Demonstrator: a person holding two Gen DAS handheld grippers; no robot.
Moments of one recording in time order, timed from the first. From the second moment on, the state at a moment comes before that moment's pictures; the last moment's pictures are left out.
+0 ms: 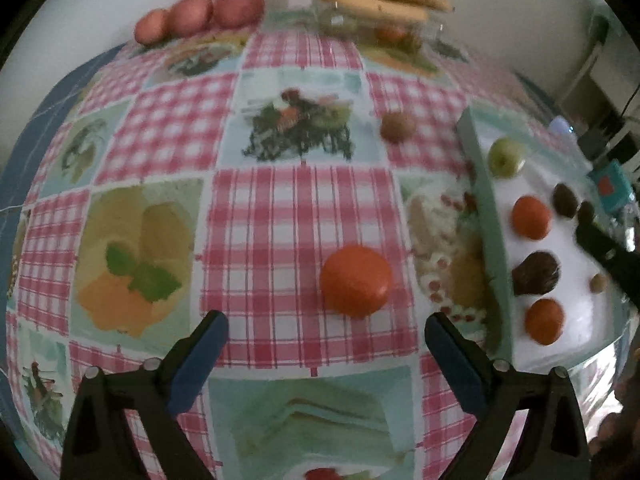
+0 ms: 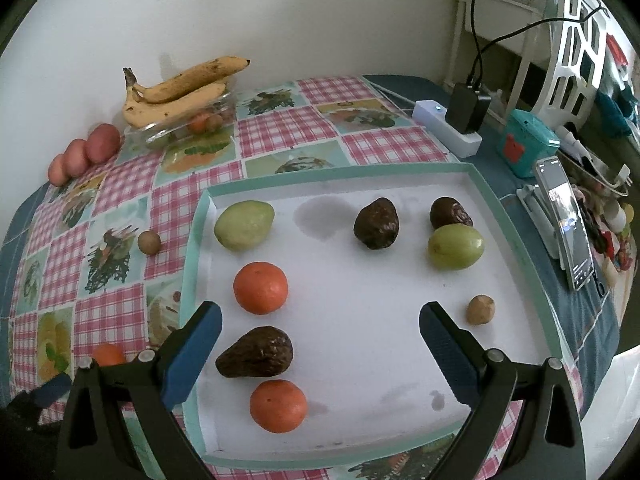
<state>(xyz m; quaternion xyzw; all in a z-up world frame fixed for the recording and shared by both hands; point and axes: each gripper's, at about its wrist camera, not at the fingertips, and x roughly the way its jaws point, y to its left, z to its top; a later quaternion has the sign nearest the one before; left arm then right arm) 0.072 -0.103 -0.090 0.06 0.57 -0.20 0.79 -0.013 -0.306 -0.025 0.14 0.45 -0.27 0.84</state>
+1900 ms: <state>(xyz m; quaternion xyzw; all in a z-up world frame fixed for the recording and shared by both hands) 0.115 -0.055 -0.094 -0.11 0.56 -0.22 0.79 -0.008 -0.301 -0.044 0.14 0.49 -0.27 0.82</state>
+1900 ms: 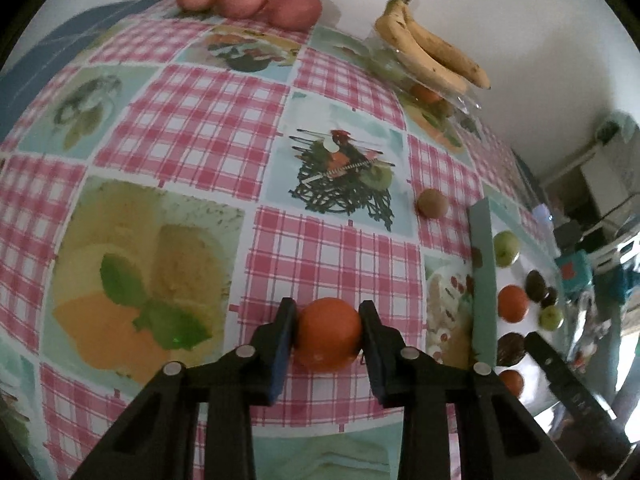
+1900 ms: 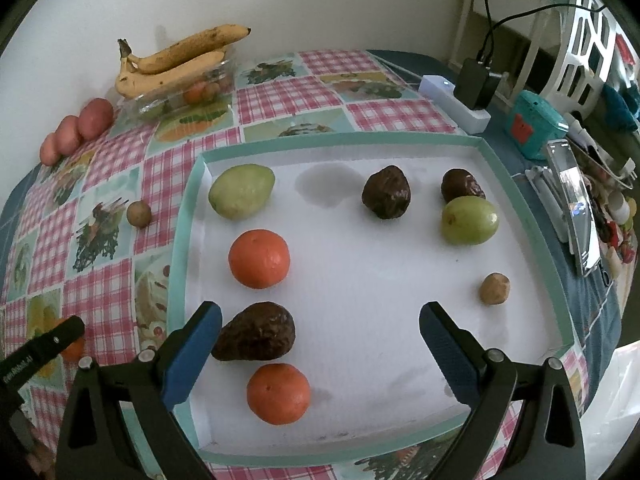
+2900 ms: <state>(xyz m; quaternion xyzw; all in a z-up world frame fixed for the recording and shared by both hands) 0.152 -0.001 -0.058 -0.18 0.51 -0.15 0.83 0.028 -0.271 0.000 0.16 0.39 -0.18 0.89</state>
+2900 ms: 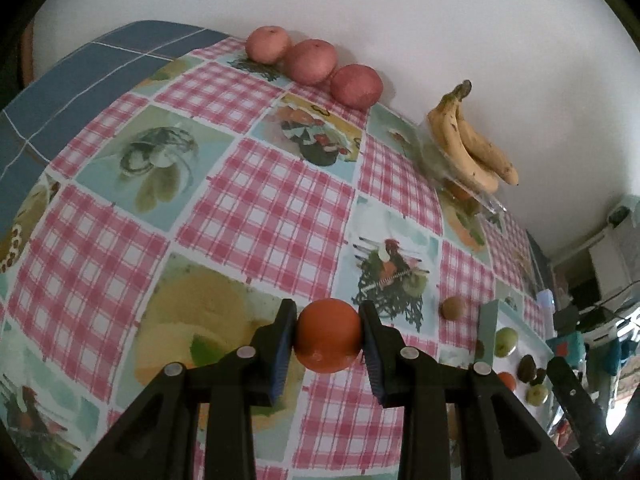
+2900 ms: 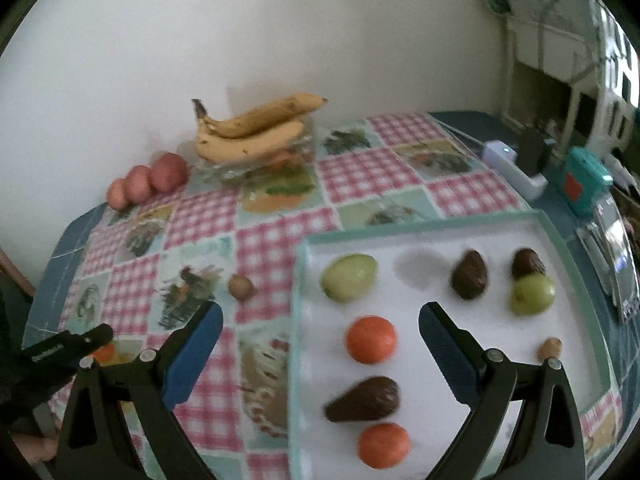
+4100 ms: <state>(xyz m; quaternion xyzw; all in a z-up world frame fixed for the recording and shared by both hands) 0.202 0.014 -0.088 -0.23 0.52 -0.13 0.81 0.165 -0.233 -0.086 0.09 0.52 -0.15 0.83</state>
